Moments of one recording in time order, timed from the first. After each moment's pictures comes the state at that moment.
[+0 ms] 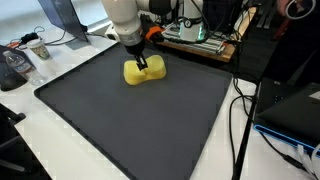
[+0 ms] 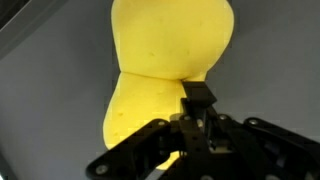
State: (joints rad) arm 0.09 0.38 -0.05 -2.04 -0.16 2.14 0.68
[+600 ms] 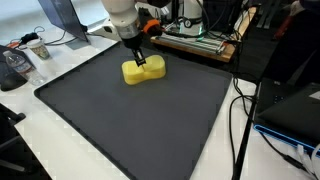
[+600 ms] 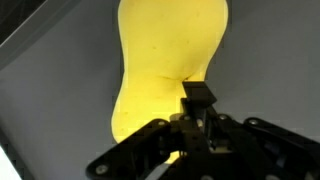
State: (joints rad) arm 0.09 0.33 -0.06 -2.04 -0.16 2.11 0.68
